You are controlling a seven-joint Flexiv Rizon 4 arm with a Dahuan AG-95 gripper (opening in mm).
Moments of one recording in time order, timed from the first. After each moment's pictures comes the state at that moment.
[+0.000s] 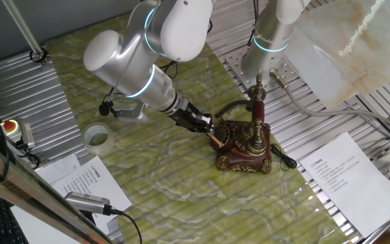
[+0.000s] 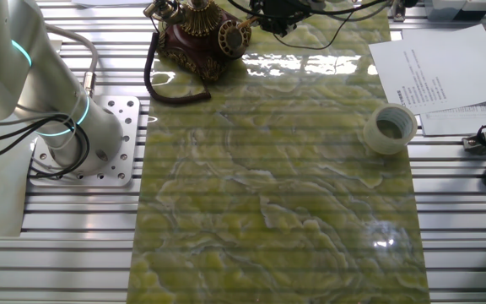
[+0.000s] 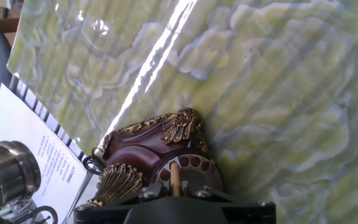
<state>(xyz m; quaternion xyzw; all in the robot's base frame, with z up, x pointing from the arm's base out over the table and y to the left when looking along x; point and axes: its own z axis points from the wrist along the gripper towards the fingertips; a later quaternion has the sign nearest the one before) 0.383 0.217 0.144 0.33 -0.89 -0.25 0.18</state>
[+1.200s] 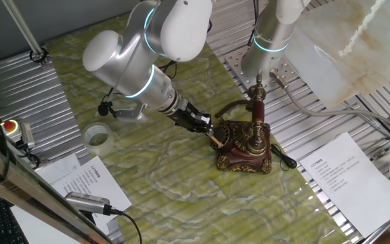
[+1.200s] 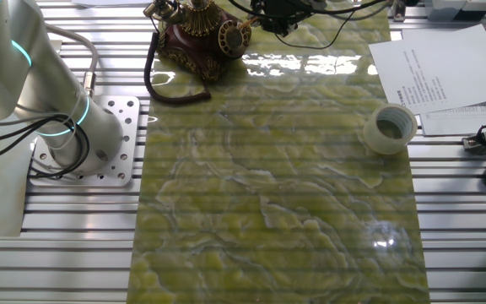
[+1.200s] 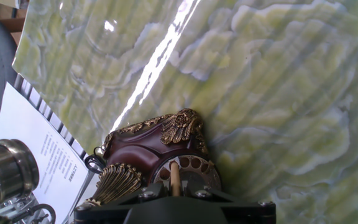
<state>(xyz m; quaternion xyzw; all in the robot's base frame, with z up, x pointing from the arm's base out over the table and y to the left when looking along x) 0.384 0.216 0.145 0.33 -0.89 -0.24 0.19</state>
